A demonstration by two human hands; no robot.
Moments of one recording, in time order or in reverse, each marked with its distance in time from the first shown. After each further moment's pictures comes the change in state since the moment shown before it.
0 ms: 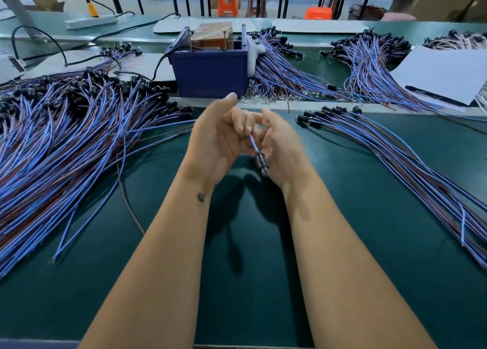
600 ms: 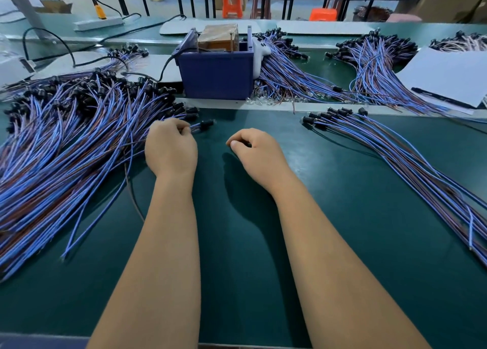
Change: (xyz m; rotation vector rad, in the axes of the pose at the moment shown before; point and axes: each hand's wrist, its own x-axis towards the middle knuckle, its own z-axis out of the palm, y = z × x) left_hand -0.008 0.005 -0.073 1.478 0.969 0.030; right_hand 0.002 0.026 0.009 -0.972 0.015 -0.306
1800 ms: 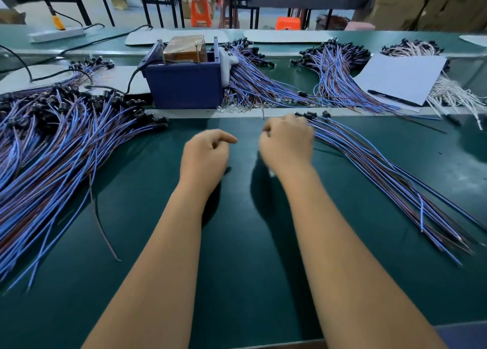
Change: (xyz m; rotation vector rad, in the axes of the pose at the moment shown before) left_hand -0.049 0.061 0.018 -0.518 -0.417 0.162; right_hand 0.003 0.008 -0.073 -0.800 0.311 0.213
